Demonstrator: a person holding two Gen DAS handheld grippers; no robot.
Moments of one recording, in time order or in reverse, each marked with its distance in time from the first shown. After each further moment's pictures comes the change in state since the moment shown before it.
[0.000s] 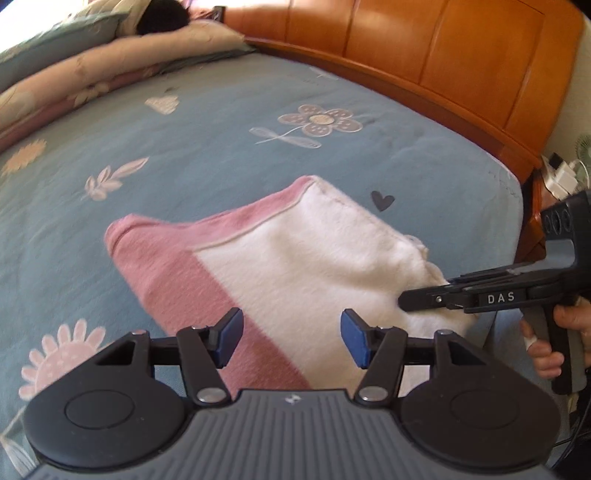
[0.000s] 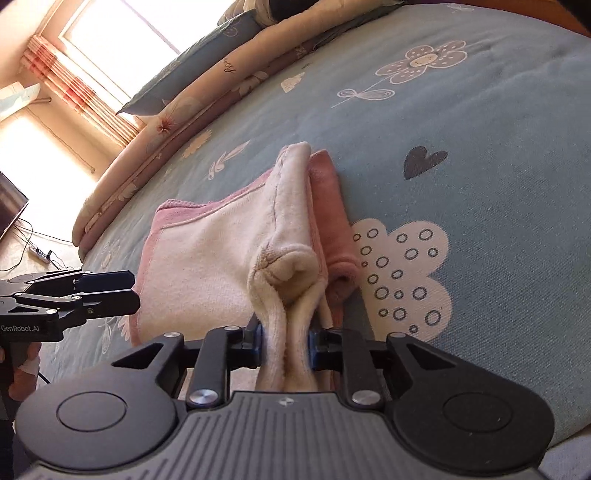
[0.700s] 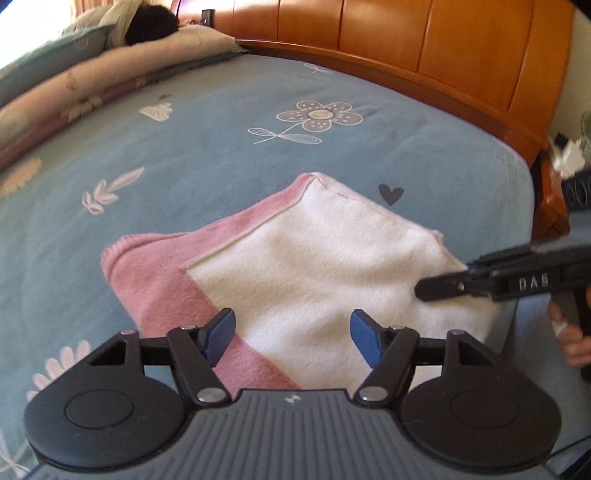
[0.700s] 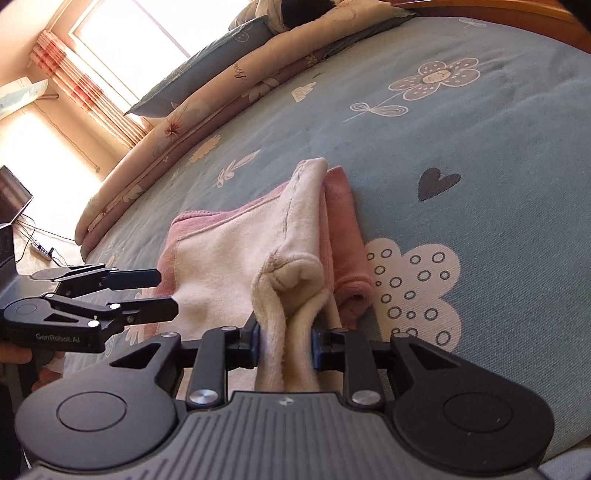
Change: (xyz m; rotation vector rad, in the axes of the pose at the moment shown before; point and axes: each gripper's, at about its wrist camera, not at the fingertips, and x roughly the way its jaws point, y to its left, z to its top) left arm 0.015 -0.002 0.002 0.067 0.012 0.066; right arm -0.001 0.015 0.008 -0.035 -0.024 -0.005
